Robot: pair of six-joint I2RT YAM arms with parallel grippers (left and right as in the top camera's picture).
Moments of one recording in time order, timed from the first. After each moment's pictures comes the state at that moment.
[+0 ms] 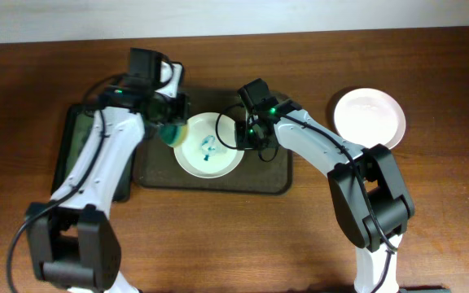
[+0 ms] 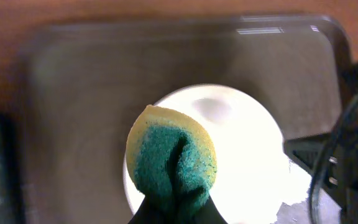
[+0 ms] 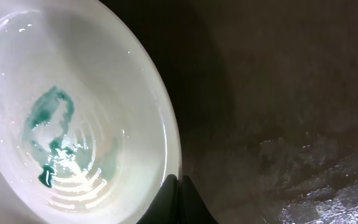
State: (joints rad) left arm -0.19 1.80 1.50 -0.76 0.17 -0.05; right arm 0.49 2.08 1.49 -0.61 -0.15 0.44
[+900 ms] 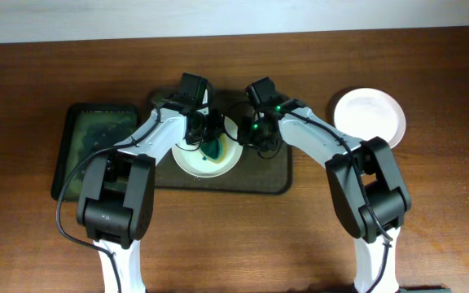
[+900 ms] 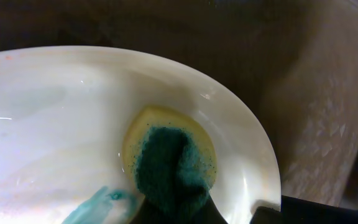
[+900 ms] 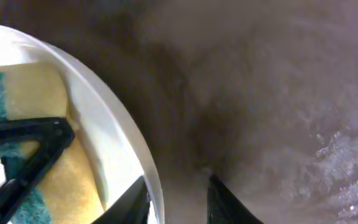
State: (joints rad) left arm -0.31 2.12 1.45 -0.51 0.28 -0.52; right arm 0.44 2.14 1.49 -0.55 -0.26 0.65
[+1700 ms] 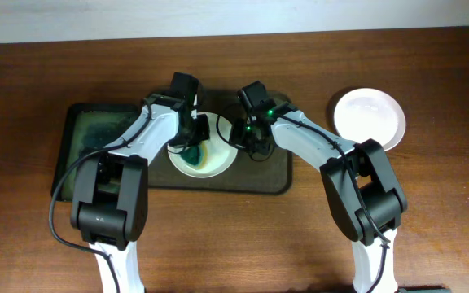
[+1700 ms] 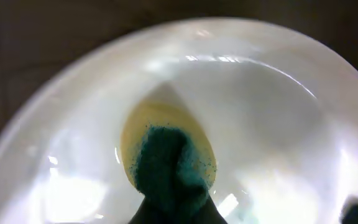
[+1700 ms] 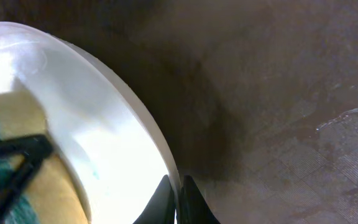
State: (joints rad) left arm -0.28 2.10 1.48 -0.70 0.12 -0.36; right arm 0.48 2.14 1.49 -0.55 -0.26 0.80
